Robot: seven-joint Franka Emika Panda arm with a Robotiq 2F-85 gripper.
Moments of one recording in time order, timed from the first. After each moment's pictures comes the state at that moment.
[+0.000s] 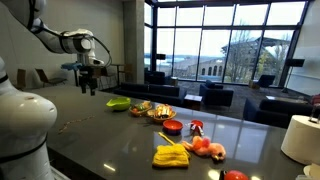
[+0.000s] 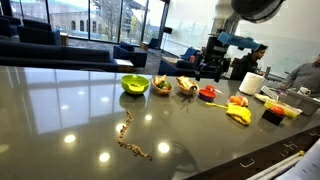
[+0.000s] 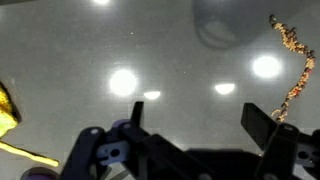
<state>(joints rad) 0.12 -0.37 0.33 -2.44 0.14 2.02 0.49</state>
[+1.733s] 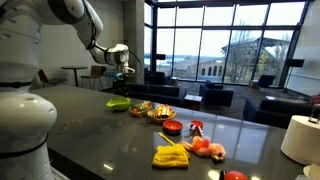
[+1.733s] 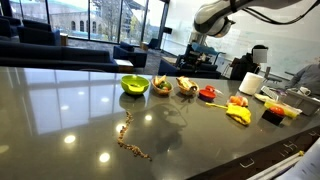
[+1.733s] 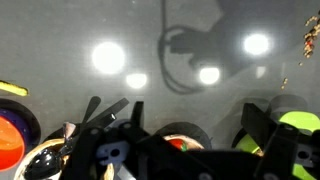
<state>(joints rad) 0.09 0.20 0.13 -1.96 0.03 2.15 0.28</state>
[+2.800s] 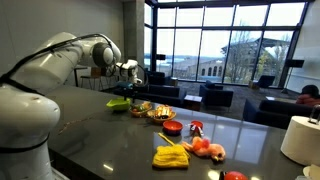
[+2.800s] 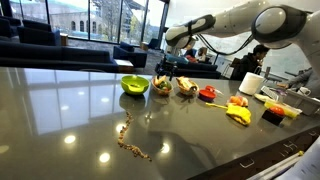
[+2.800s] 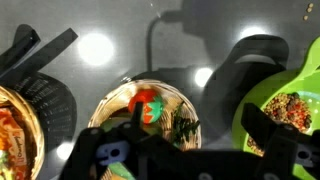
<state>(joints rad) 0.16 0.81 0.08 -1.22 0.03 2.00 0.28</state>
